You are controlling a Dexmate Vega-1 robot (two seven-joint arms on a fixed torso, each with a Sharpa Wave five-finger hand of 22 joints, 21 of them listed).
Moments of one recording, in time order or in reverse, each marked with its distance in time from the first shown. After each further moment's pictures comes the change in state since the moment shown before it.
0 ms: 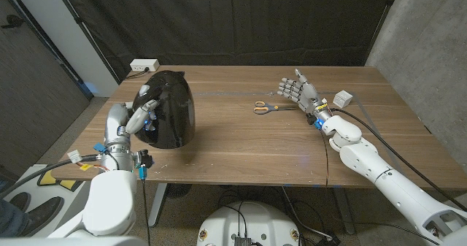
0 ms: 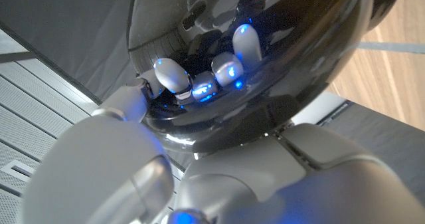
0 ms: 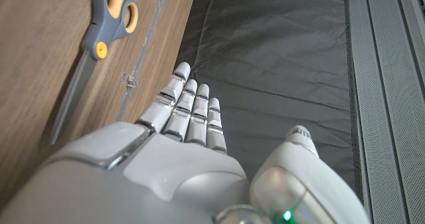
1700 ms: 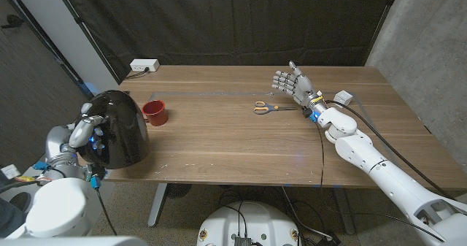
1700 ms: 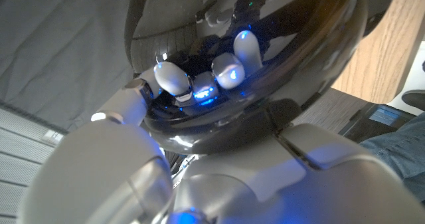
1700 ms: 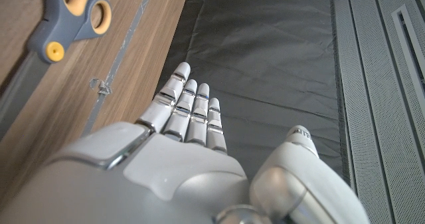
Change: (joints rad) left arm -0.013 -0.205 -0.285 -0.037 -0.183 0.291 -0.091; left_hand -0.043 0.009 0.042 -0.042 -0.031 -0.011 0.010 0.068 -0.040 0.000 0.000 0.000 0.076 0.019 -0.016 0.014 -0.010 -0.067 -0.005 0.071 -0.009; right arm 0.049 0.019 -0.017 0.006 -0.022 -0.008 0.018; right_hand 0.000 0.000 0.000 0.000 0.000 0.003 0.004 -0.004 0.000 0.005 0.005 0.000 0.000 0.000 0.000 0.000 0.000 0.000 0.000 0.000 0.000
